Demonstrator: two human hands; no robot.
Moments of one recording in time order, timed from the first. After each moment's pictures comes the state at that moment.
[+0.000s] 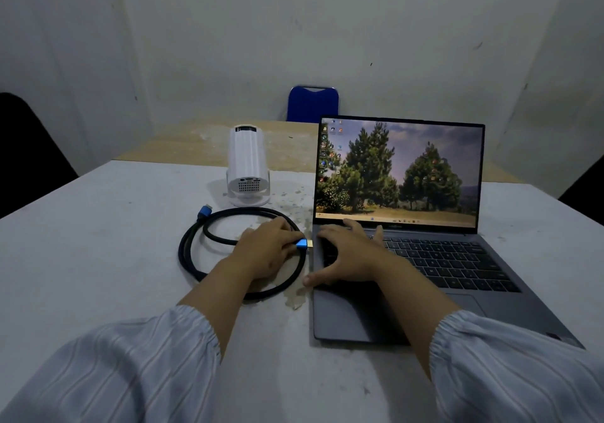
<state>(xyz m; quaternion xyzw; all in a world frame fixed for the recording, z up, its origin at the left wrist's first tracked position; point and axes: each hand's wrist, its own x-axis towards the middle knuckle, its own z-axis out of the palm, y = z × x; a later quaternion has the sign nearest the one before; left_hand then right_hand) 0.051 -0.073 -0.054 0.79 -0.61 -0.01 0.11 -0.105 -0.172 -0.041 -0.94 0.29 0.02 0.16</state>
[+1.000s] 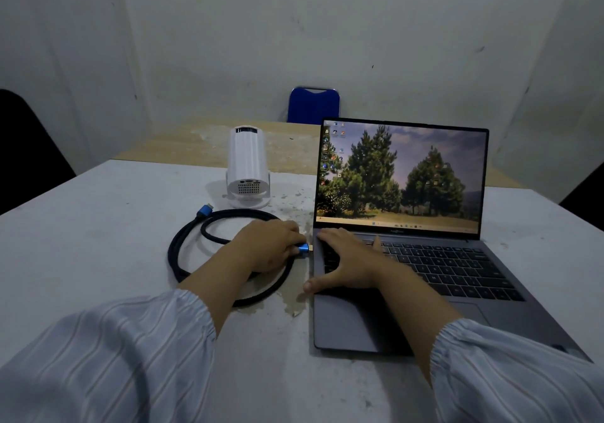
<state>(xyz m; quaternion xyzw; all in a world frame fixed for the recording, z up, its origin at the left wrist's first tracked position) 0.061 -0.084 -0.039 0.72 -0.70 0.04 -0.02 -0.106 -0.177 -0.043 -0.94 0.27 0.03 0.18</state>
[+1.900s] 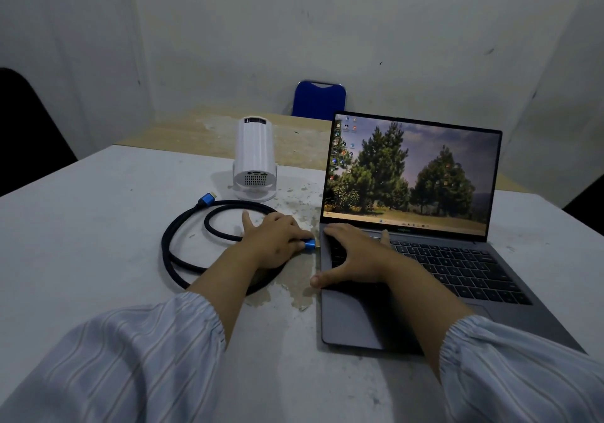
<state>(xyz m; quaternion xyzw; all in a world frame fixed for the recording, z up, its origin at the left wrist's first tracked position) 0.061 -0.084 -0.053 0.80 -0.59 -0.09 0.09 -0.103 -0.177 -0.039 -0.94 0.28 0.04 0.16</state>
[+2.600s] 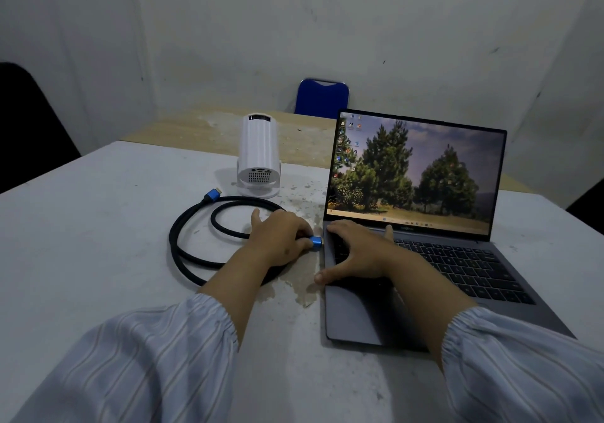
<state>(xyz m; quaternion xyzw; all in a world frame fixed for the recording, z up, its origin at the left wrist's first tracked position) 0.049 -0.080 -0.050 0.80 -0.56 -0.04 0.19 -0.100 -0.176 -0.034 -0.94 0.28 0.05 0.16</state>
